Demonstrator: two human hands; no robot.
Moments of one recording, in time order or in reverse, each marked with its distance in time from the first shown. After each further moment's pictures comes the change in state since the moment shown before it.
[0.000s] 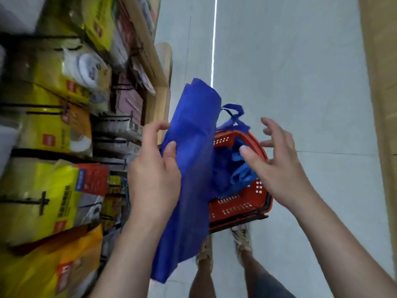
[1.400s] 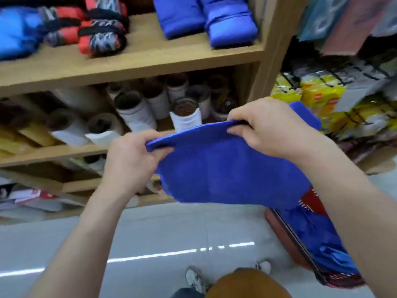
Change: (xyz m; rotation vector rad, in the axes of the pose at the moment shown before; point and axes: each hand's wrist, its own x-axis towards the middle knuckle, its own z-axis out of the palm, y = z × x) left_hand -0.614 0.006 -0.300 0.181 0.849 -0.714; right_hand -0.487 -0.243 0.054 -0.670 -0.975 -1.851
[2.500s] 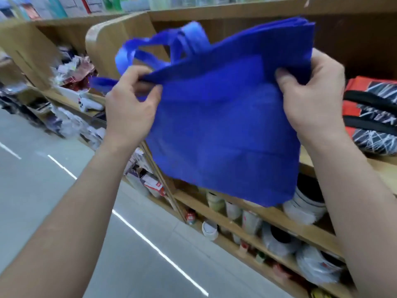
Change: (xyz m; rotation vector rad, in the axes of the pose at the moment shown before) left_hand 0.083 -0.246 -0.300 0.027 0.880 -0.191; right_hand 0.362 -0.257 0.027 1.015 0.532 -0.247
